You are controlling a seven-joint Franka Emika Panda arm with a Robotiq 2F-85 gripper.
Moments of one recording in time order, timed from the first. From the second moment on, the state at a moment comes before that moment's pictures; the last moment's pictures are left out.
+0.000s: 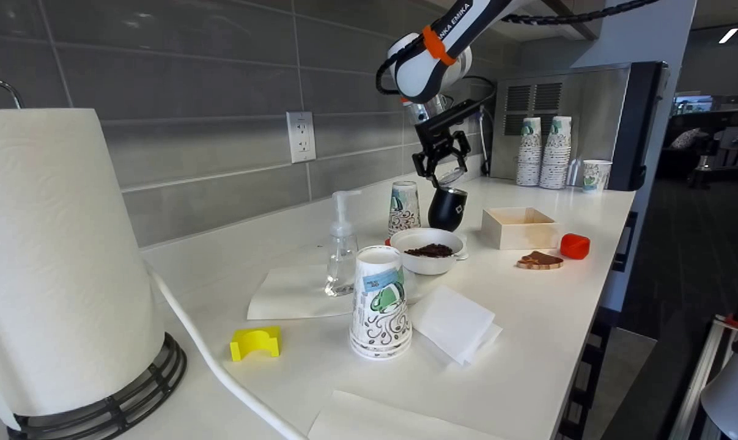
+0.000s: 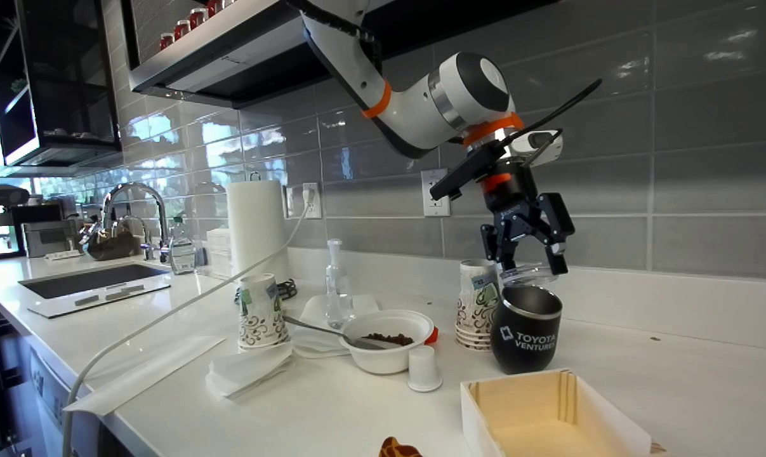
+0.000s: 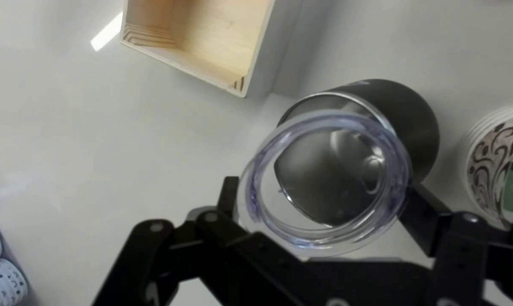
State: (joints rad) arm 0.03 0.34 -0.11 -1.78 -0.38 1.96 0.43
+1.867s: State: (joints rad) arm 0.00 0.37 -0.12 -1.78 -0.20 2.15 0.53
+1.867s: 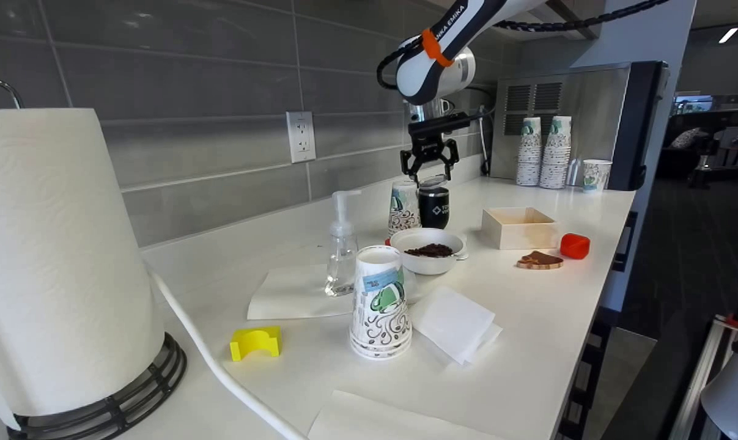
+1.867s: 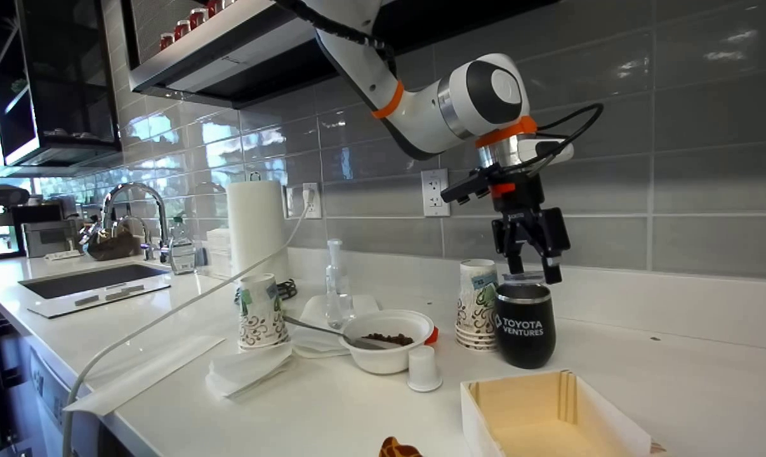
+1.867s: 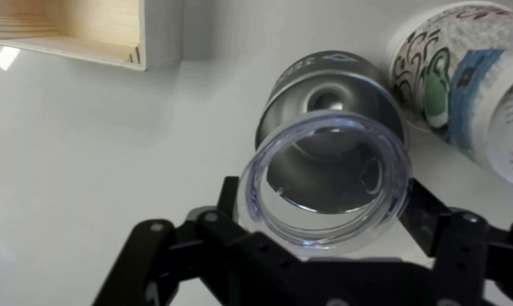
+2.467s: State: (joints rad) arm -0.05 0.35 -0.13 -1.78 -0.08 2.19 0.51
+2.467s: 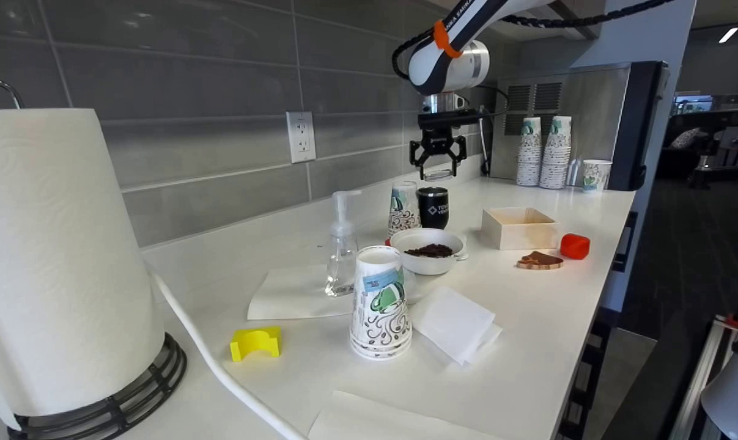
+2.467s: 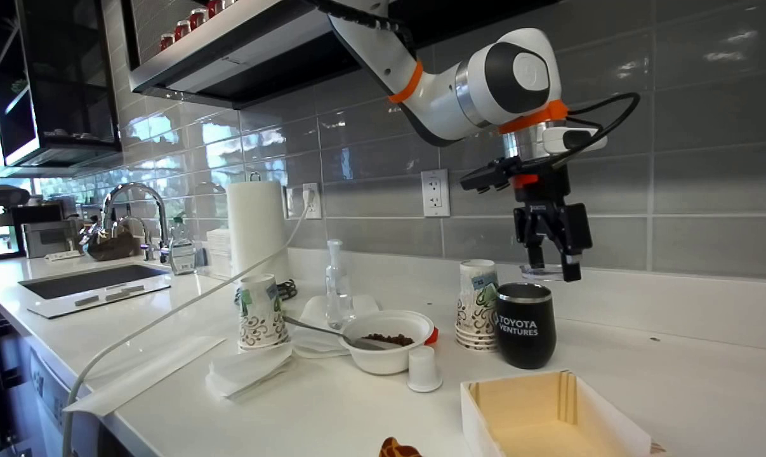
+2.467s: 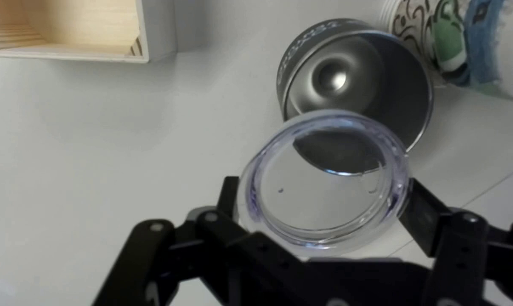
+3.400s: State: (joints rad) arm -0.13 0.41 -0.16 -1.79 0.06 2.33 0.49
